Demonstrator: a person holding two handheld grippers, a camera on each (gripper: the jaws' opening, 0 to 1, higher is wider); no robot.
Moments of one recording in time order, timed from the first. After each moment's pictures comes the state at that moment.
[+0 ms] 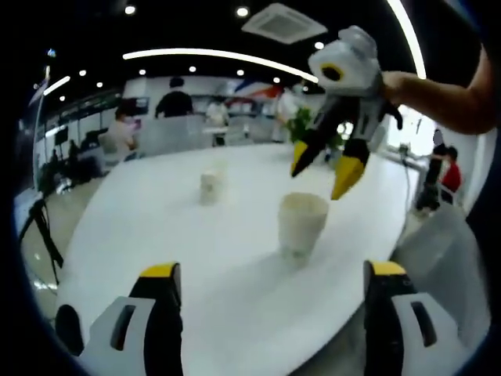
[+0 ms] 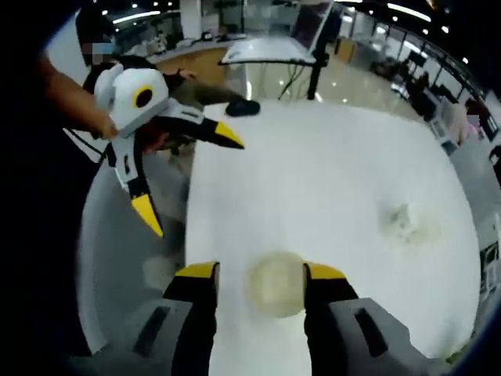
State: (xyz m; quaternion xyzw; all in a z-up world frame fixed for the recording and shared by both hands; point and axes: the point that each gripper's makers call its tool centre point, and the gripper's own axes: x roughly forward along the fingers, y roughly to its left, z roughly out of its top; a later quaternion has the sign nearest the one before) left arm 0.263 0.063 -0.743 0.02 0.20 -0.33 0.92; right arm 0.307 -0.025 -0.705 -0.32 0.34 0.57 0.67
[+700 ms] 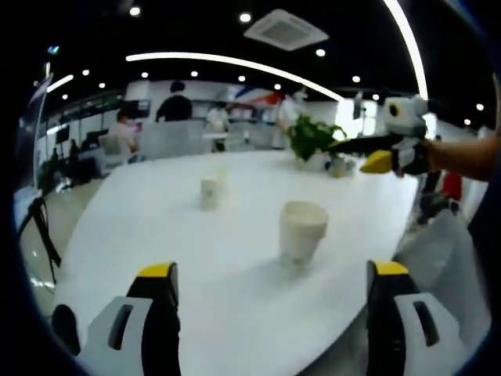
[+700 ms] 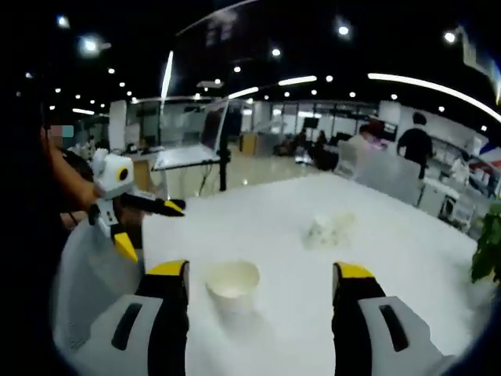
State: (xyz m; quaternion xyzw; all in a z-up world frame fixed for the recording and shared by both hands) left arm 0.267 0.062 -0.740 0.01 0.18 -0.33 0.93; right arm 0.312 -0.113 -0.679 -0.10 0.14 0.42 0.89
